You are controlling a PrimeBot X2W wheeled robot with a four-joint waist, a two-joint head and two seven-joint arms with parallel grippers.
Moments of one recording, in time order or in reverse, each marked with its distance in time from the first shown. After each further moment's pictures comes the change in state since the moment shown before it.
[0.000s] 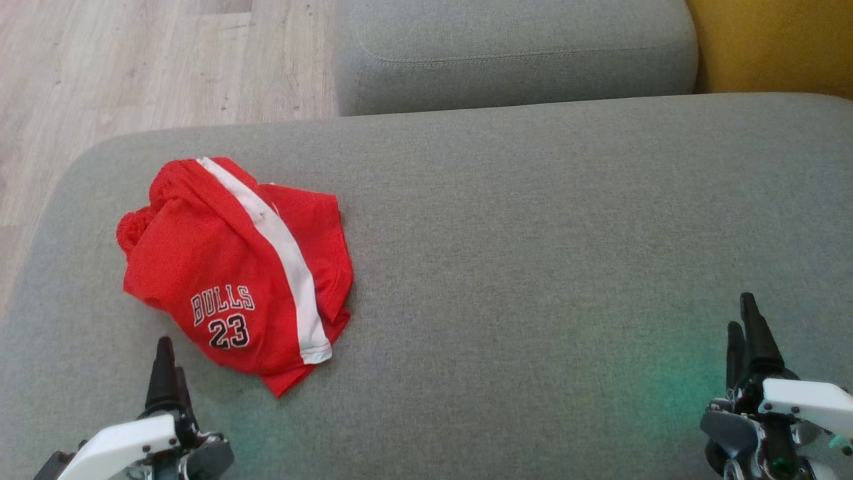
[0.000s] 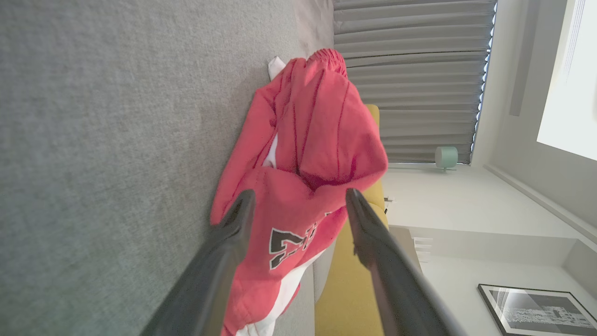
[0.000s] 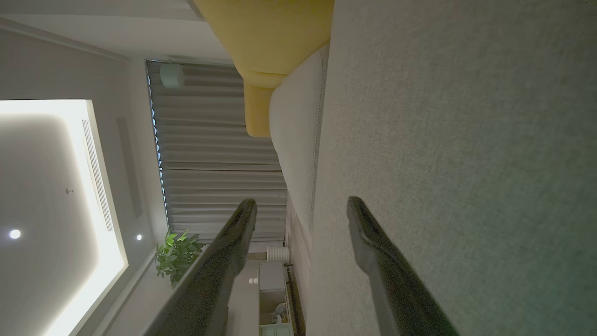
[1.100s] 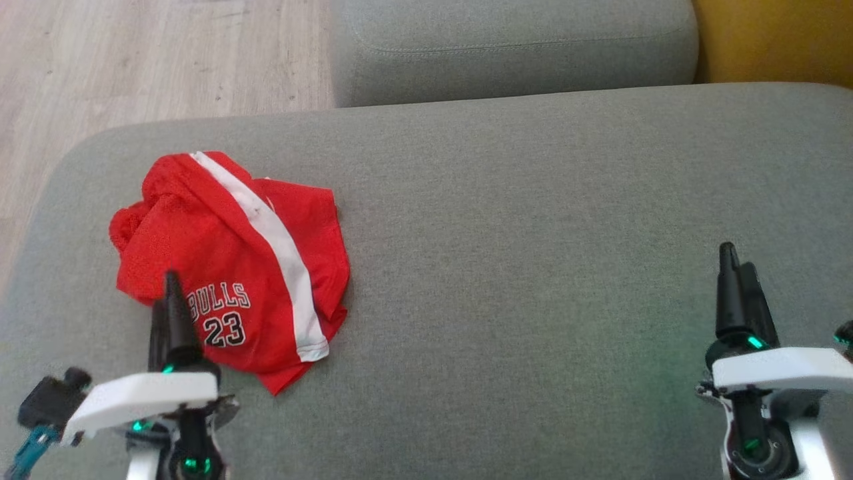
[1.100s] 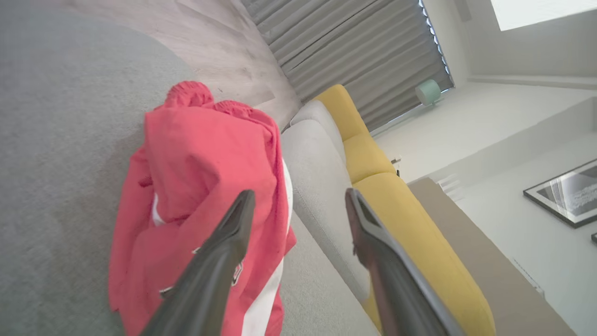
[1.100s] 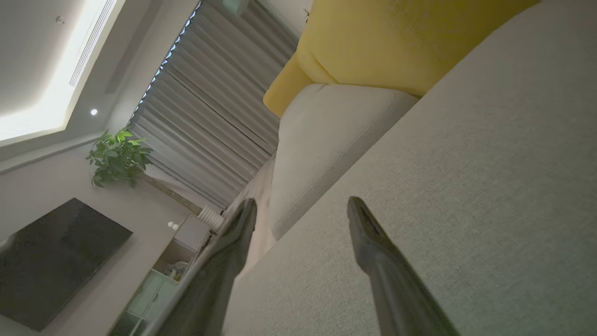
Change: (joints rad) left arm -0.017 0.000 -0.051 -0.200 0.472 0.072 -0.087; right arm -0.001 0.000 0.046 -0.177 -0.638 0.000 -0.087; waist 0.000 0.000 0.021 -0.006
